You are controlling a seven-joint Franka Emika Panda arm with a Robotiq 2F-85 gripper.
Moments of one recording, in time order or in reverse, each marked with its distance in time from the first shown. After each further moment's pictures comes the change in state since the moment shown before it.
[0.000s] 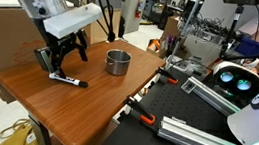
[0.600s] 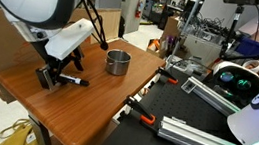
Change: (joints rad) arm 0.039 0.128 -0.014 0.090 -0.098 0.001 -0.046
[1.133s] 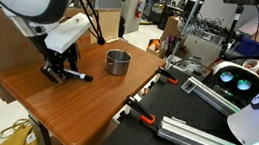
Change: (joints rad) arm 0.004 0.012 -0.018 0.048 -0.004 -0.036 -0.061
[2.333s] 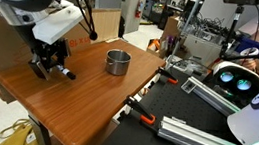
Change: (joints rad) arm -0.001 -0.009 0.017 0.040 0.008 0.025 -0.035
